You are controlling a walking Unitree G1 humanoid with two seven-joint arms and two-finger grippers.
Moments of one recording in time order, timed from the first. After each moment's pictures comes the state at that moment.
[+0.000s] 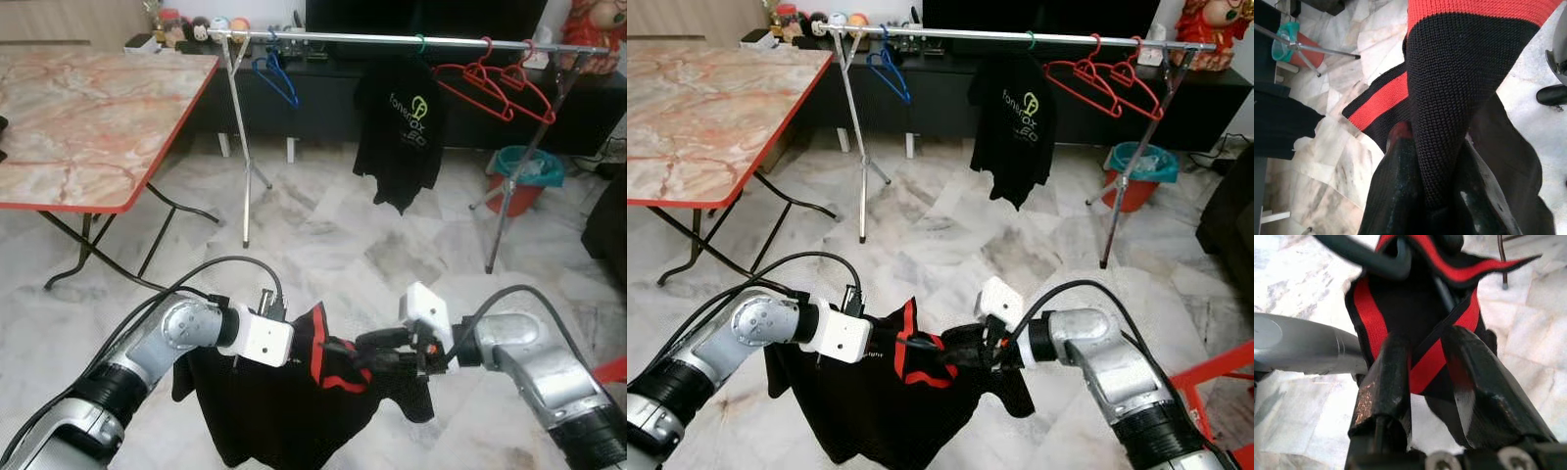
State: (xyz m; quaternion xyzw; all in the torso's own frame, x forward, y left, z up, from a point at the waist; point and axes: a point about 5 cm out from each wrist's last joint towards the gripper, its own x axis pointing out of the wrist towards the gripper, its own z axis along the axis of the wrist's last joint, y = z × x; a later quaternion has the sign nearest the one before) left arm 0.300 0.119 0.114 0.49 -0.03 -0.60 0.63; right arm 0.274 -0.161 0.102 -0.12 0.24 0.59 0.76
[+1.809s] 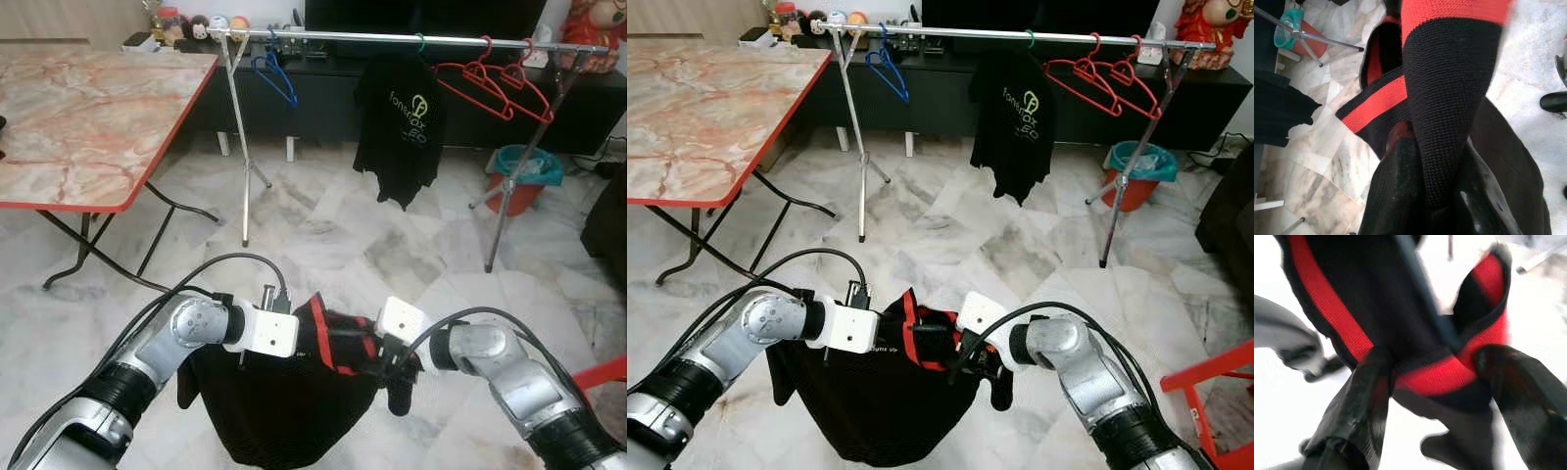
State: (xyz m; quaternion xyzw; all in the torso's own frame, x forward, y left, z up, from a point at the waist) left arm 0.304 0.111 0.111 0.48 -0.02 -0.59 0.65; right arm 0.291 -0.161 0.081 -0.28 0.25 0.47 0.80
